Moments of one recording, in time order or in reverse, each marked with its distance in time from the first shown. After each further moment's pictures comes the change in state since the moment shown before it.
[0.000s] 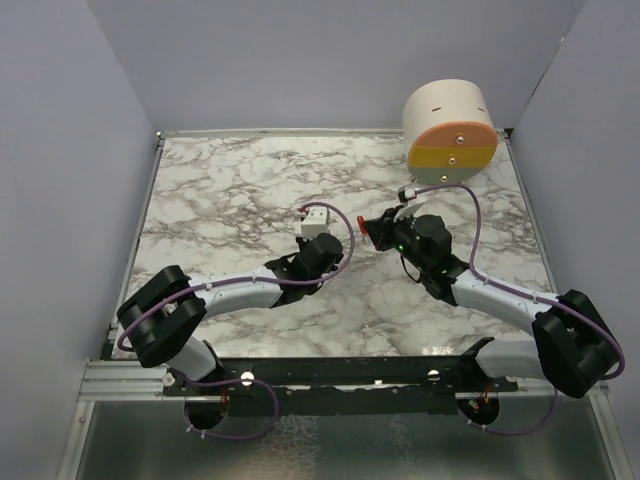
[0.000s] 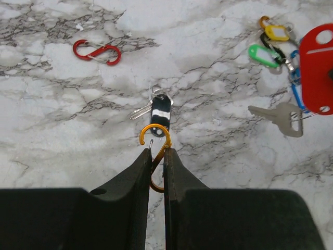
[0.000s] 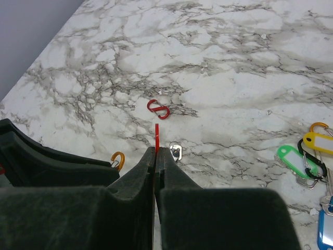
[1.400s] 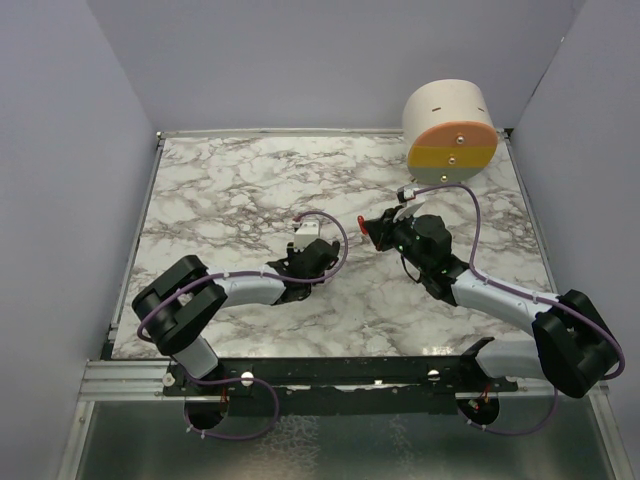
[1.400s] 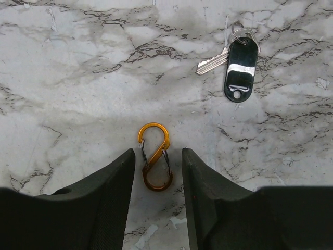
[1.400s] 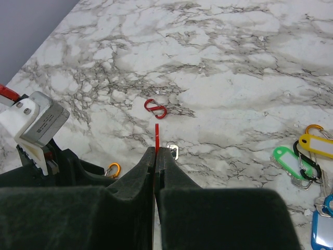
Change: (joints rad) left arm 0.067 0.107 -0.053 -0.127 0.051 -0.018; right arm 0.000 0.000 0.000 -0.002 0.002 -0.026
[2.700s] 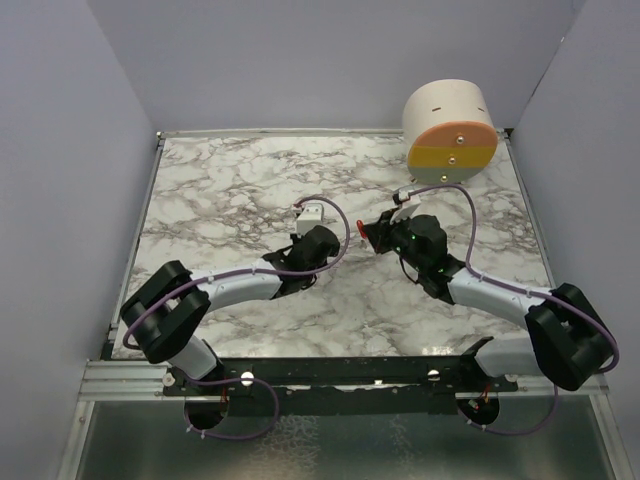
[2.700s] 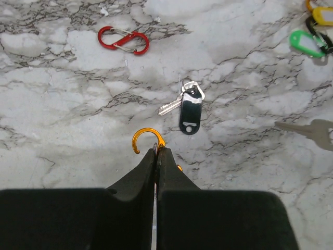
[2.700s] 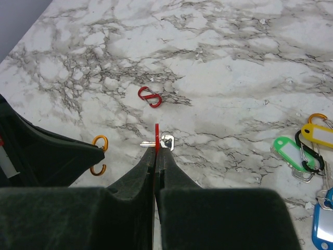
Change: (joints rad) left arm 0.006 -0.058 0.074 -0.003 0.003 0.034; right arm 0.000 0.040 0.001 -0.012 -0.004 -0.010
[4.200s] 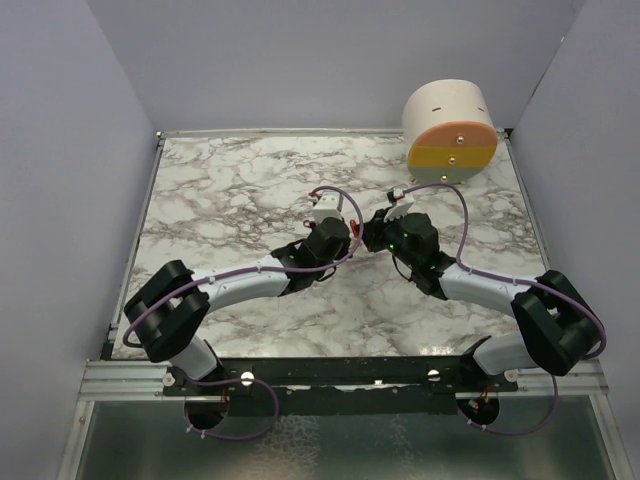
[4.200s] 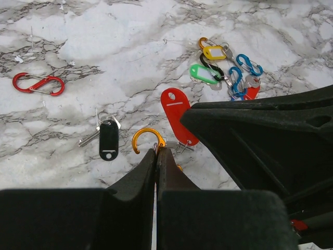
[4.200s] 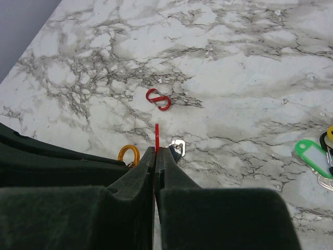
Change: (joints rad) left arm -0.053 -0.001 0.111 0.120 0.074 -0.009; right arm 0.015 0.094 0.029 0.057 -0.003 0.062
